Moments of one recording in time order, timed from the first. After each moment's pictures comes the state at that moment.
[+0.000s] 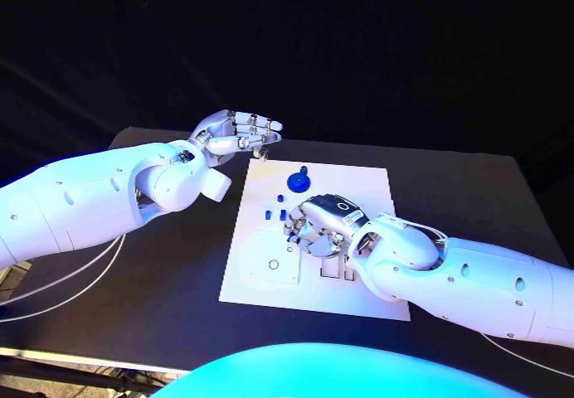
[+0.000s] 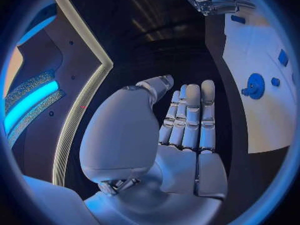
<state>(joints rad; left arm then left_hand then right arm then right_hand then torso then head) 1.18 -0.88 0.02 1.45 -0.19 -0.09 0.32 1.45 -0.25 0.54 0.11 0.20 0.86 0.20 0.20 0.29 0.99 0.14 0.36 0.21 1.00 0.06 1.20 0.50 0.17 0.86 0.16 0.96 0.81 1.05 -0.62 -0.11 1.63 -1.64 -0.43 -0.12 1.37 -0.16 0.66 0.01 0.11 1.08 0.13 0.29 0.35 1.28 0.09 0.06 0.09 1.47 -0.02 1.35 1.14 0.14 1.25 0.08 1.01 0.99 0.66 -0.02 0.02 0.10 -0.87</state>
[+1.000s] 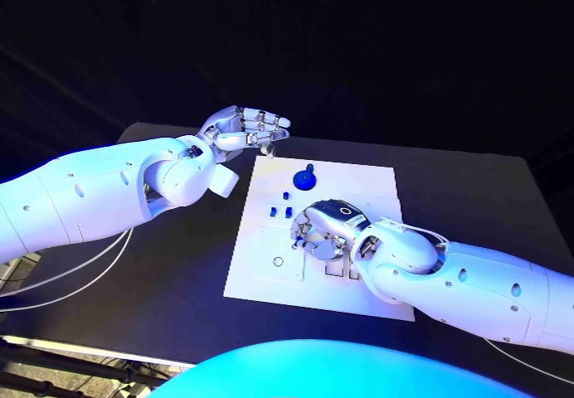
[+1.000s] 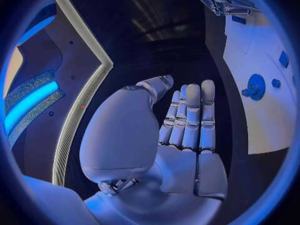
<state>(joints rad) 1.18 -0.88 0.02 1.45 -0.19 -0.10 0.31 1.45 -0.25 0.54 0.11 0.20 0.86 0.21 0.20 0.29 0.99 0.14 0.36 0.21 1.00 0.06 1.19 0.50 0.17 0.86 0.16 0.95 0.81 1.03 -0.60 -0.12 1.59 -1.67 -0.39 -0.14 1.37 -0.16 0.66 0.01 0.11 1.08 0.13 0.30 0.35 1.28 0.09 0.06 0.09 1.47 -0.02 1.35 1.14 0.14 1.25 0.08 1.01 0.98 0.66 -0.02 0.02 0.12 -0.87</state>
